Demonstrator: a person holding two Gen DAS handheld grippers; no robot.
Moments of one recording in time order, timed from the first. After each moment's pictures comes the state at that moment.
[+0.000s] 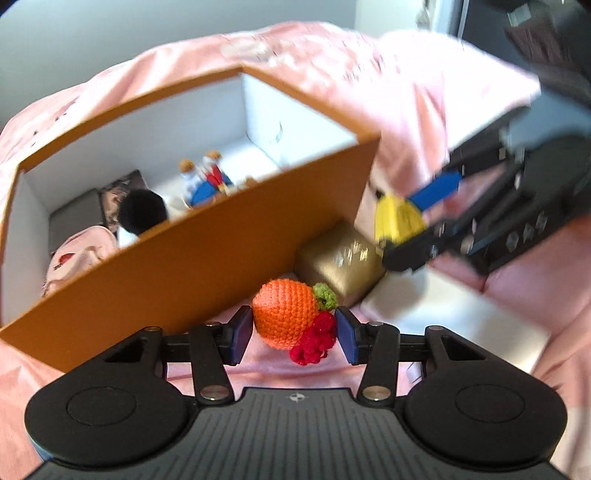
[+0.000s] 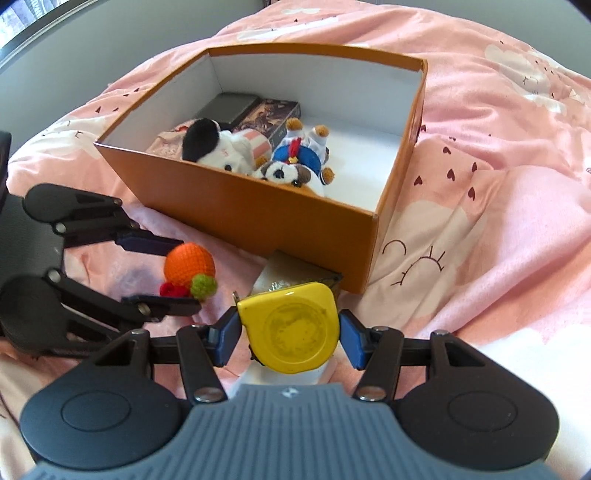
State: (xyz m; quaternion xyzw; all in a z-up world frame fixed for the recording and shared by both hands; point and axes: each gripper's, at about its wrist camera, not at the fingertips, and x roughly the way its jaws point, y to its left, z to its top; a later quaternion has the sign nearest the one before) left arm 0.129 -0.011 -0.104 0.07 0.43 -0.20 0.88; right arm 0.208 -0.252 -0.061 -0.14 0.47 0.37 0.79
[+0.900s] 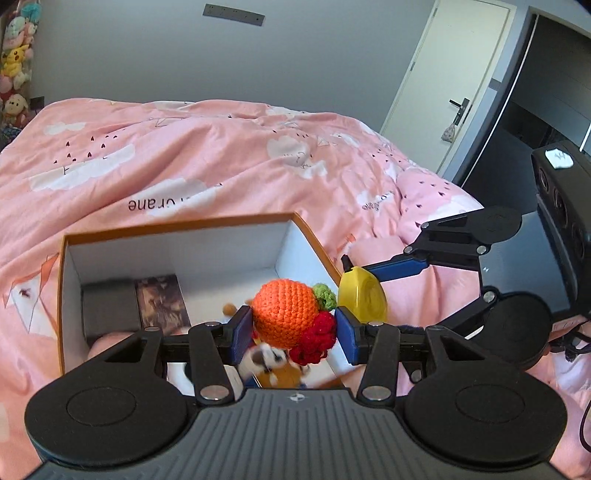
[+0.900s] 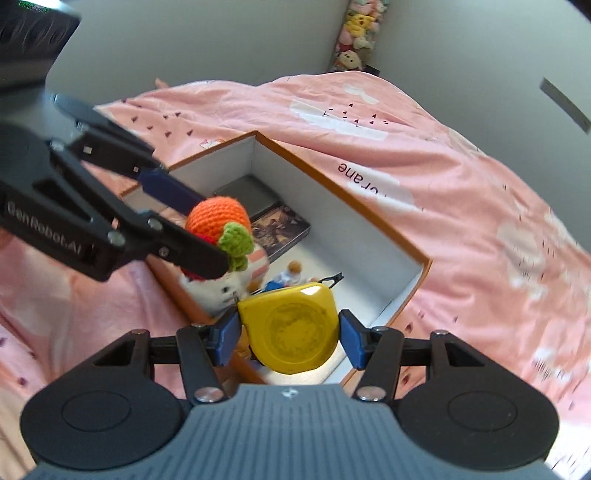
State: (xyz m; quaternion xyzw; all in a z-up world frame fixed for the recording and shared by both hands) left arm 0.201 0.041 -0.002 -0.09 0.37 -0.19 0.91; right arm 0.235 -0.190 0.036 -0.31 0.33 0.42 0.79
